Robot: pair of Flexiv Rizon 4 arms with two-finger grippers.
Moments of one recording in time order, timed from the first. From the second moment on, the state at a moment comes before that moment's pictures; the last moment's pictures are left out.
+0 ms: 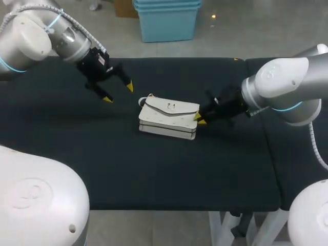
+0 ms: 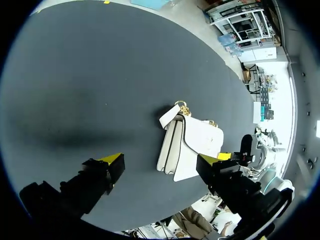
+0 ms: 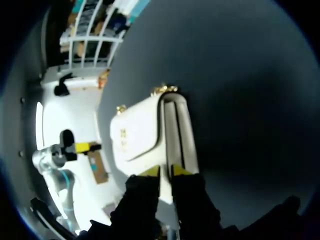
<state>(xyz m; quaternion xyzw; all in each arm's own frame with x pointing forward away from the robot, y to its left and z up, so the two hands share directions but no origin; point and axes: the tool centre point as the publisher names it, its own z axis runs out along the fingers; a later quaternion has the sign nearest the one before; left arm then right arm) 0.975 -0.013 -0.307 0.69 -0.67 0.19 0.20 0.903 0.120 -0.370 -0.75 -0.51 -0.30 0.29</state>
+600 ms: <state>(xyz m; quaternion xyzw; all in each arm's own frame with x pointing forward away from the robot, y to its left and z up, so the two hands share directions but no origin) 0.983 0.006 -0.314 0.70 -0.66 0.18 0.19 0.912 0.127 -0.377 -0.74 -0.51 -0.30 0.31</state>
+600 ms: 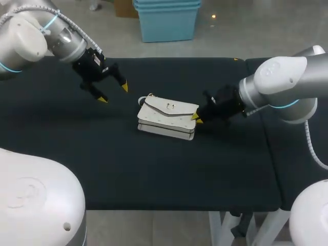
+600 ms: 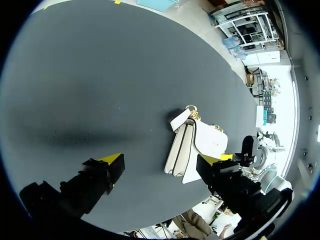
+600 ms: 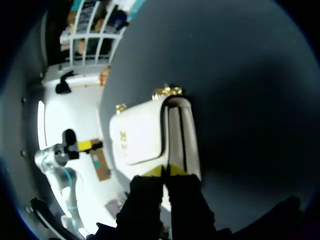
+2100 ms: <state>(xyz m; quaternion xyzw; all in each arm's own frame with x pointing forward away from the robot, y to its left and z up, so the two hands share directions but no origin) 1.018 0.068 -0.301 0.65 -0.74 0.14 0.10 0.991 -0.012 -0.361 -0.73 -0.59 -0.27 0.22</state>
